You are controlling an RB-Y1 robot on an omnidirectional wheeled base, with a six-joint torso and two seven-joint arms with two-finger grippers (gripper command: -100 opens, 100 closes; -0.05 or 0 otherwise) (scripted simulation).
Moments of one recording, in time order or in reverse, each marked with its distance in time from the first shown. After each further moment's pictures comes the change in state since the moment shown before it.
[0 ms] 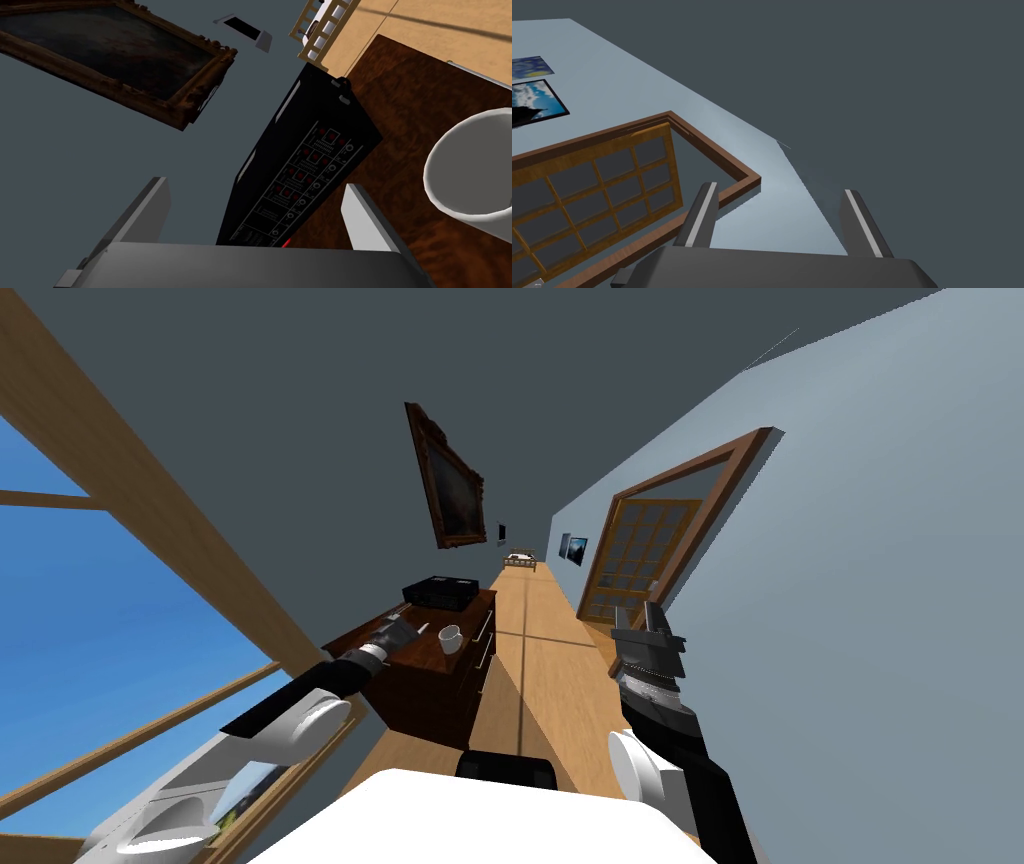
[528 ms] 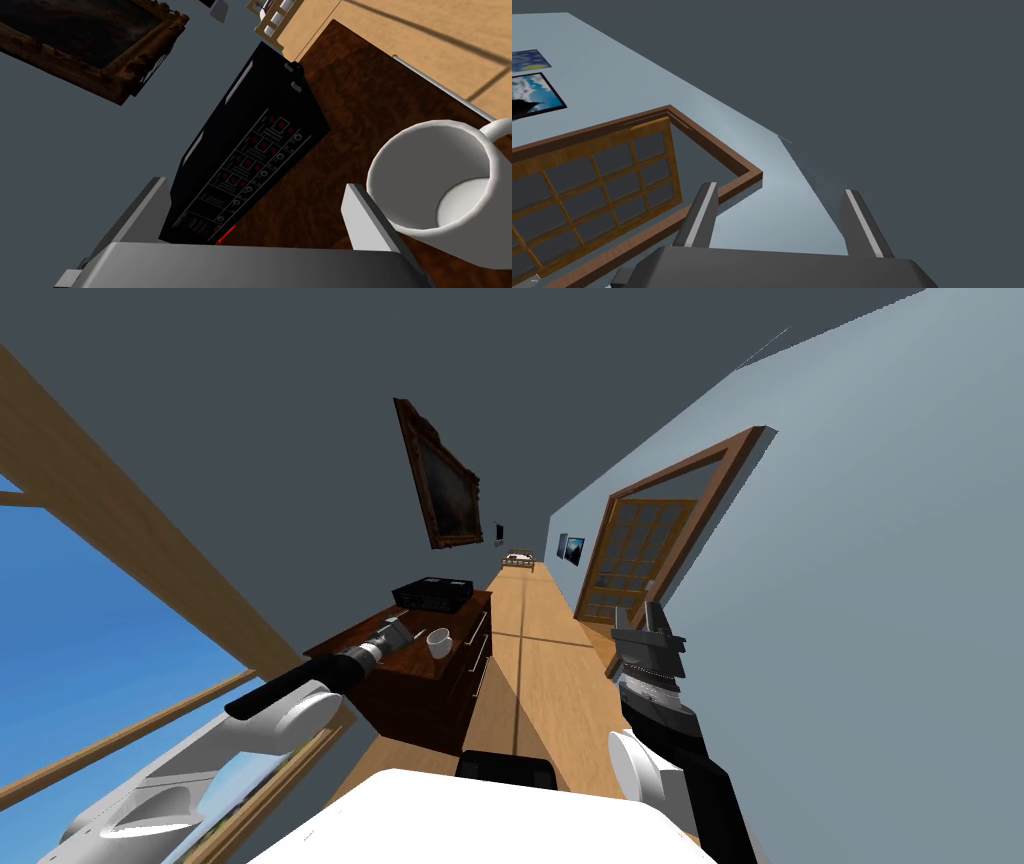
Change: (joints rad) left arm -0.010 0.069 0.049 0.039 0.091 0.172 0.111; right arm 0.000 0.000 0.000 0.000 0.000 0.000 0.000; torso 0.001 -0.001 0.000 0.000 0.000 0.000
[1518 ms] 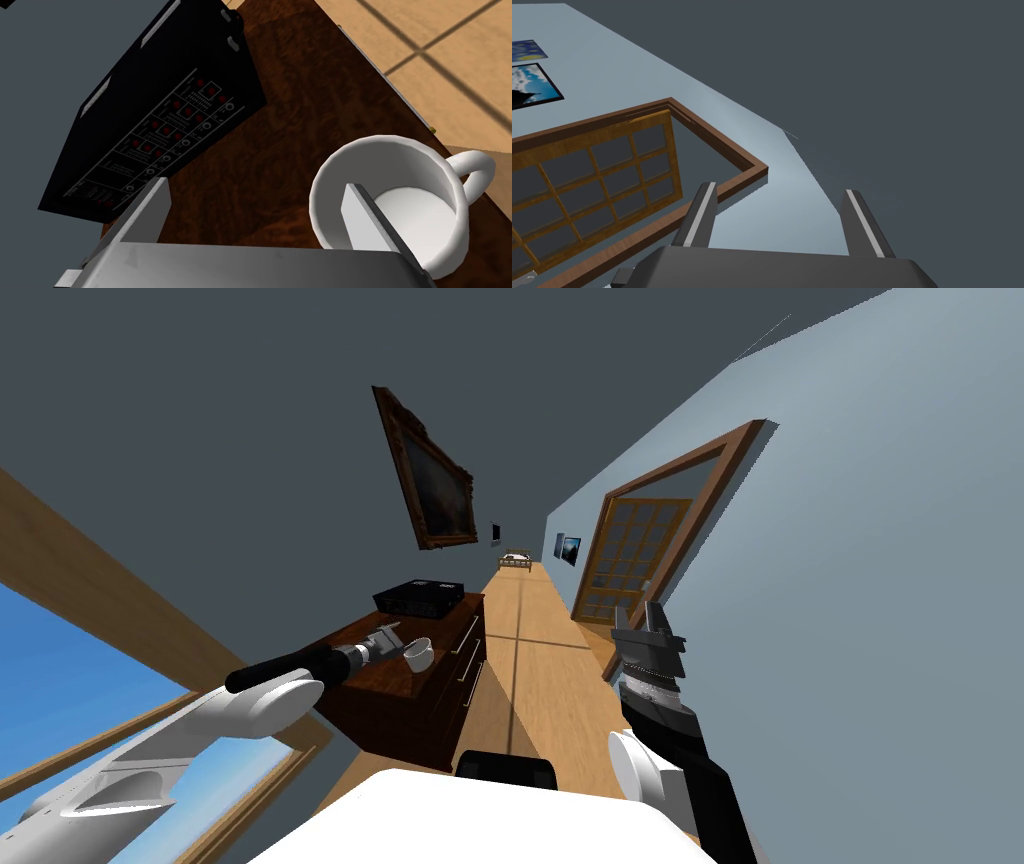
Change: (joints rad) left arm -0.007 0.110 0.085 0.065 0.158 0.293 0.193; right arm 0.000 0.000 0.000 0.000 0.000 0.000 0.000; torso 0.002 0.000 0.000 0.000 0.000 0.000
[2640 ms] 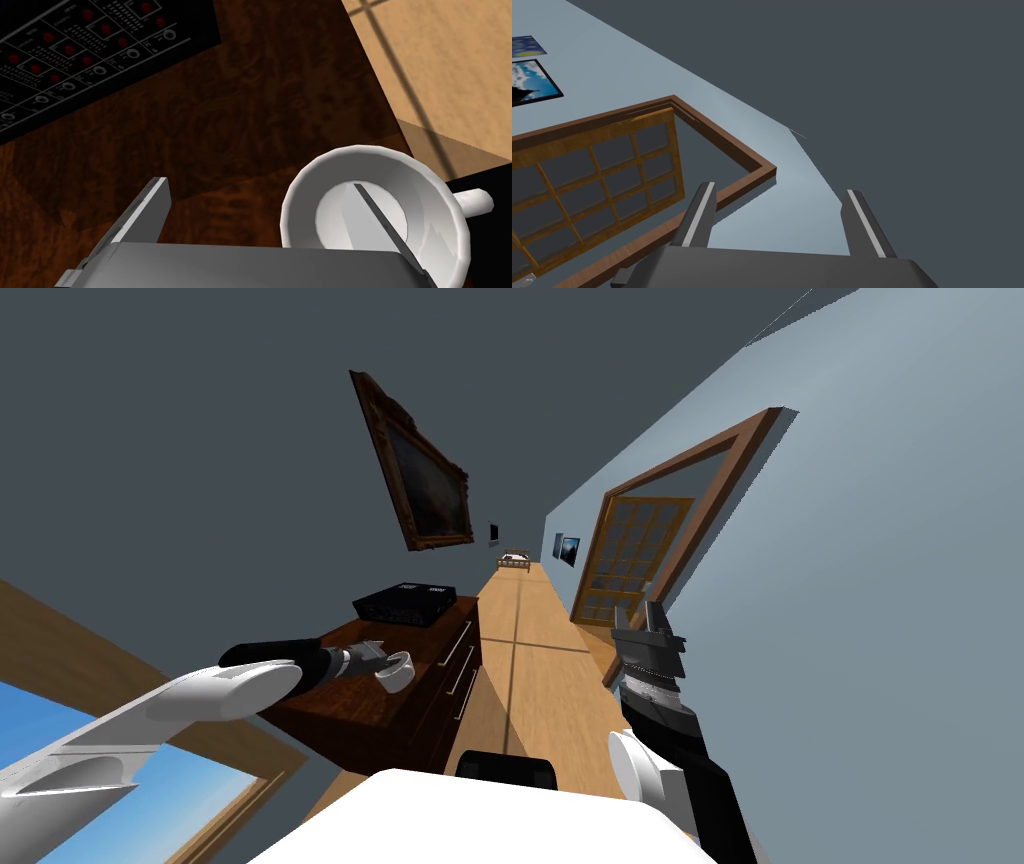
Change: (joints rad) left arm 0.001 0.118 0.092 0.082 0.176 0.341 0.224; right arm 0.000 0.000 0.000 0.000 0.000 0.000 0.000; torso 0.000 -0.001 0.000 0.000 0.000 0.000
